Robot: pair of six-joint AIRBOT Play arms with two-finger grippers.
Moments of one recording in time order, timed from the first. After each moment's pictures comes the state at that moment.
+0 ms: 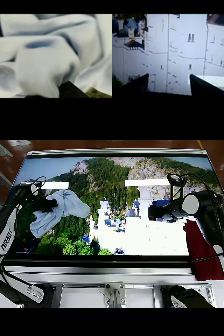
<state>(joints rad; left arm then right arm) 0.06 -1.79 1.55 1.61 -1.08 -1.76 0.26 -1.09 1.17 -1.52 1.22 1.79</state>
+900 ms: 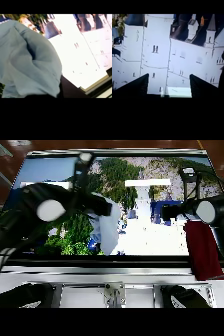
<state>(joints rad) -0.81 -1.29 1.49 1.54 -1.00 -1.91 0.26 -0.94 1.18 -1.72 1.30 1.71</state>
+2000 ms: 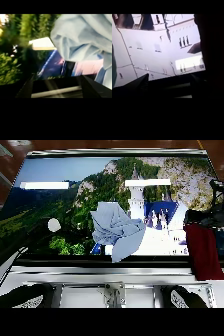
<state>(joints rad) -0.39 -1.25 0.80 1.08 -0.87 -1.86 -0.21 -1.06 1.17 -1.48 1.41 1.56</state>
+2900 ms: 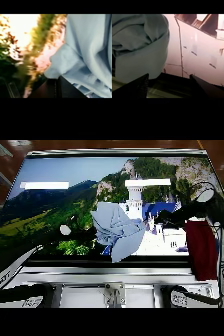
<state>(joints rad) -0.44 -1.44 0.73 0.73 -0.51 -1.74 -0.12 -1.41 1.17 -1.10 1.41 1.42</state>
